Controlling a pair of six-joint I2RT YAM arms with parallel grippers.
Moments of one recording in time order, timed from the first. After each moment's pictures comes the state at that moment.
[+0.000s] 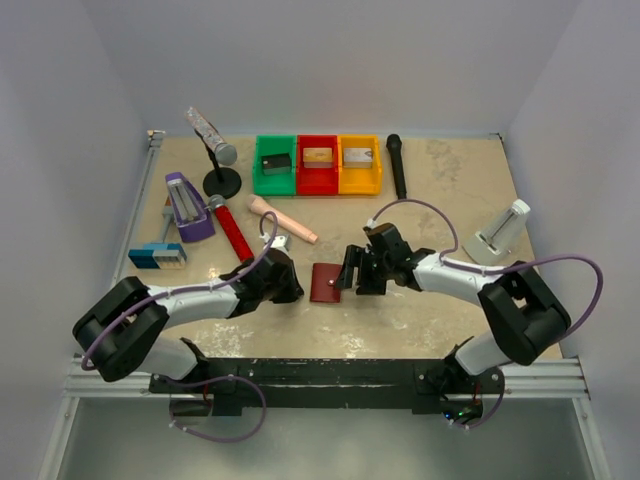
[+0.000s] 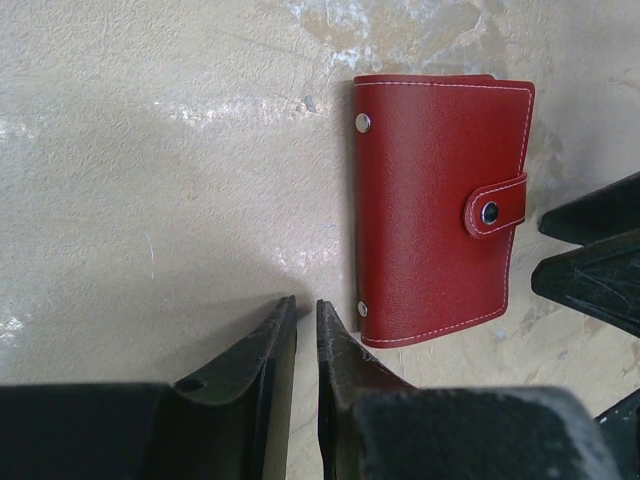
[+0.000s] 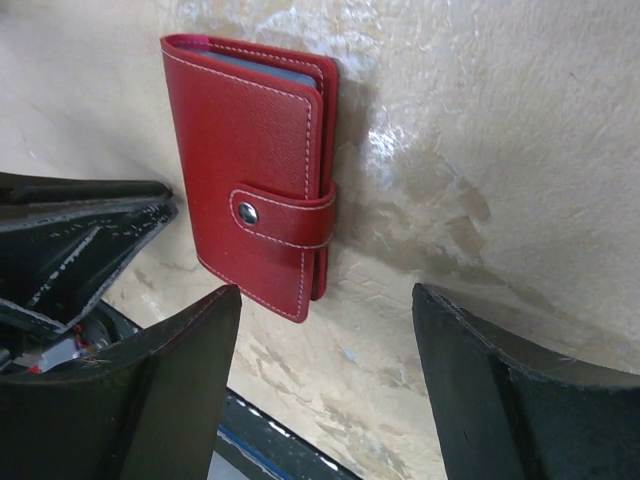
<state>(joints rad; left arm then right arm) -0.78 1.39 0.51 0.07 -0.08 -0.78 0.63 1.49 0.69 -0.15 -0.26 0.78</state>
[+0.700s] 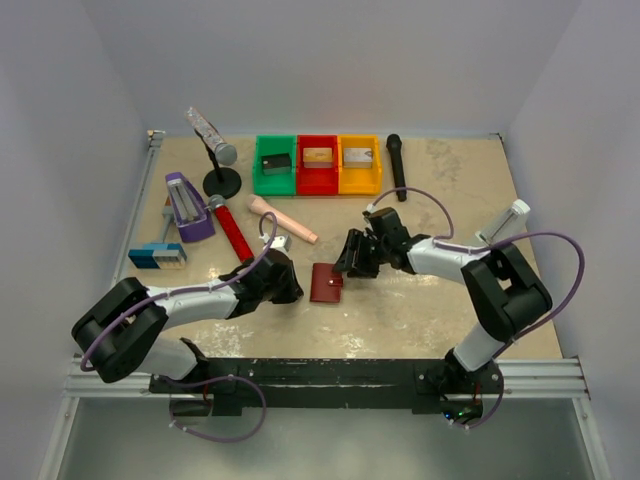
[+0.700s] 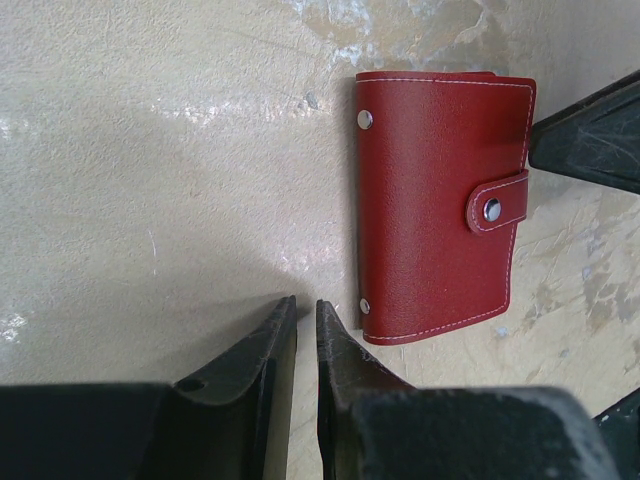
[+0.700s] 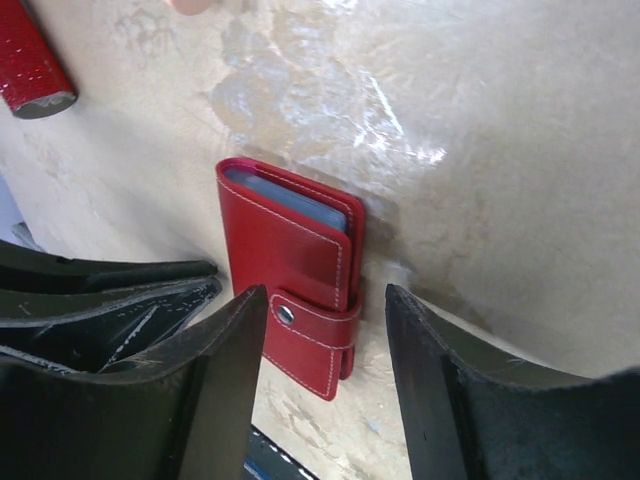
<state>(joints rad) -0.78 1.38 0.50 0.07 -0.08 -0.78 0.54 1.63 0.80 -0.06 -0.34 0.78</state>
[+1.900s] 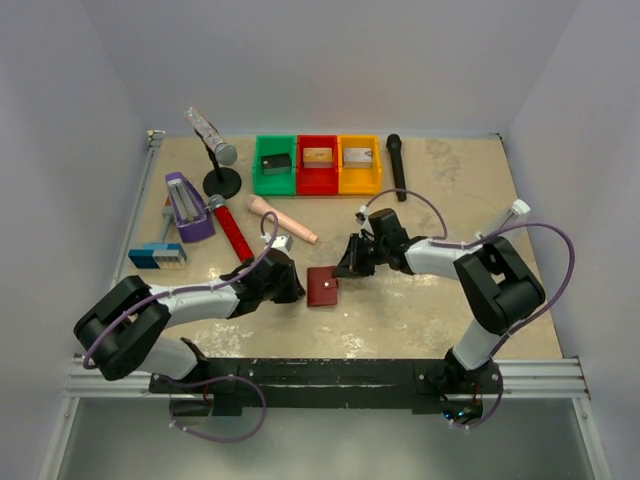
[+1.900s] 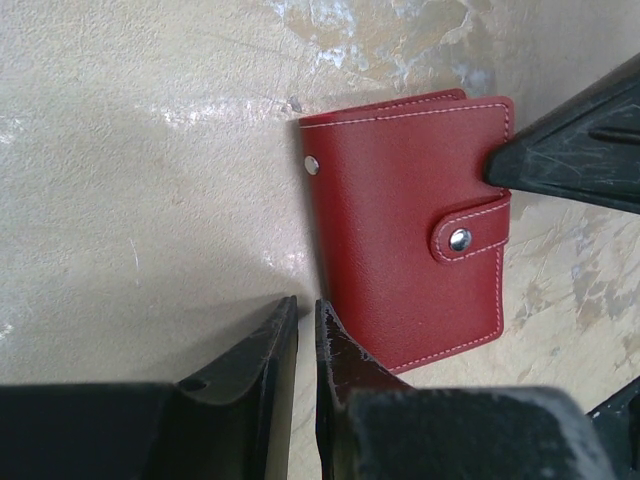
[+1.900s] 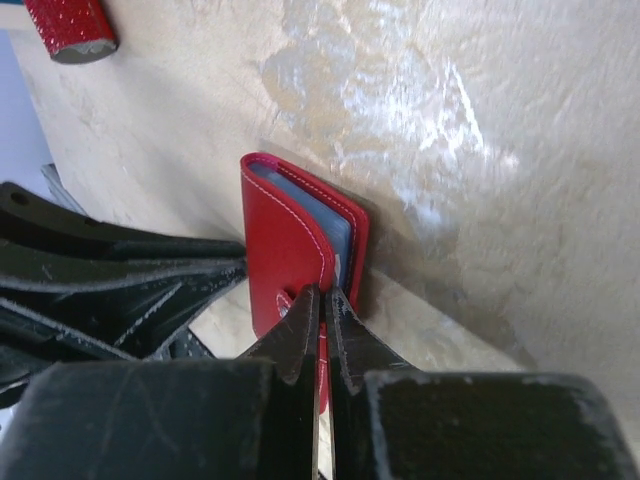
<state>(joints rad) -0.78 1.39 0.50 0.10 -0.06 -0.78 0.54 1.71 0.80 0.05 -0.49 0.74</state>
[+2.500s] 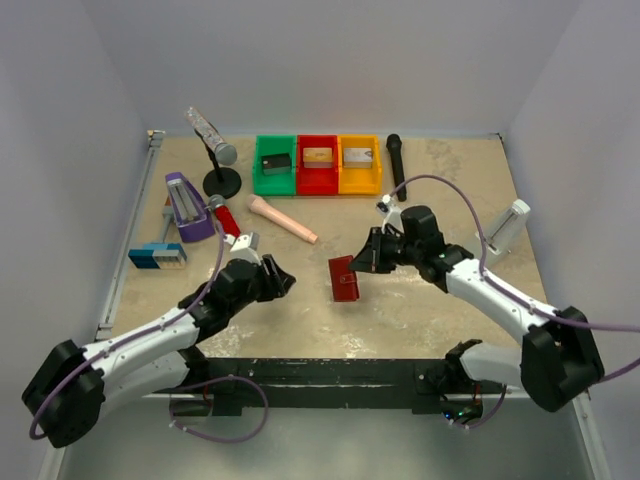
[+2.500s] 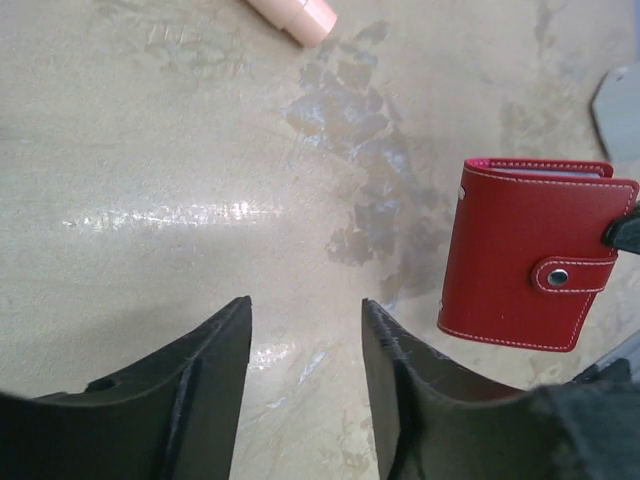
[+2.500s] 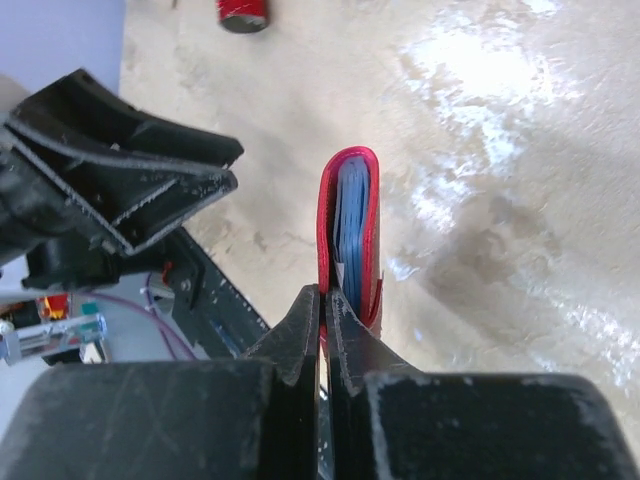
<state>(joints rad) -0.74 1.00 0.36 0.06 -0.14 -0.82 0.49 1.26 0.72 -0.12 -0.52 0.62</state>
